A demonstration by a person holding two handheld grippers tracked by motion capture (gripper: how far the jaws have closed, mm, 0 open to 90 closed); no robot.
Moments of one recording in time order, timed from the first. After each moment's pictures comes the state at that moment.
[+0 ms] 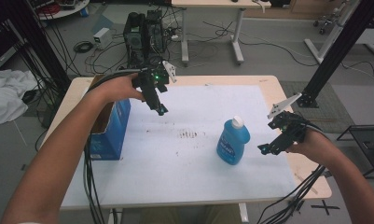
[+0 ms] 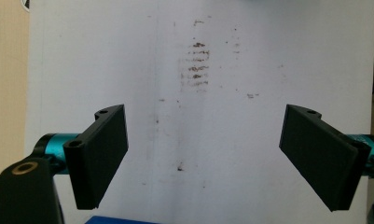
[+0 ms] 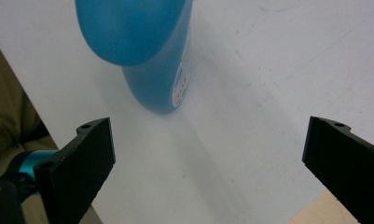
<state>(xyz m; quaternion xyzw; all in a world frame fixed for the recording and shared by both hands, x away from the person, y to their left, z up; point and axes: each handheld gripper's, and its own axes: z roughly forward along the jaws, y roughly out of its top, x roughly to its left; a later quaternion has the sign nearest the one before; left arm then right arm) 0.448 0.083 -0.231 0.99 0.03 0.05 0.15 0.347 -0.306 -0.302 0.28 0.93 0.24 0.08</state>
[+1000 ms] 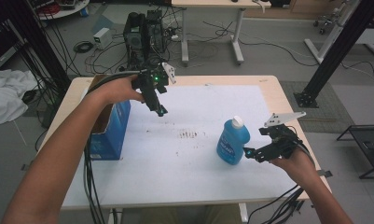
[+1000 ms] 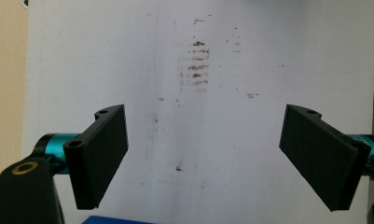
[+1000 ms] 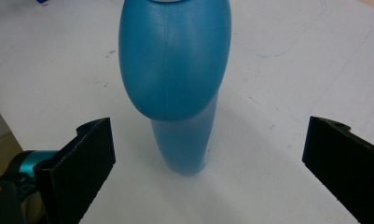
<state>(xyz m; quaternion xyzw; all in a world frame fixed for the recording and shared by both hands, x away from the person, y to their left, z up) 0.446 0.085 -0.234 0.99 0.03 0.05 0.15 0.314 -0.286 -0.330 0.35 0.85 0.37 0.12</state>
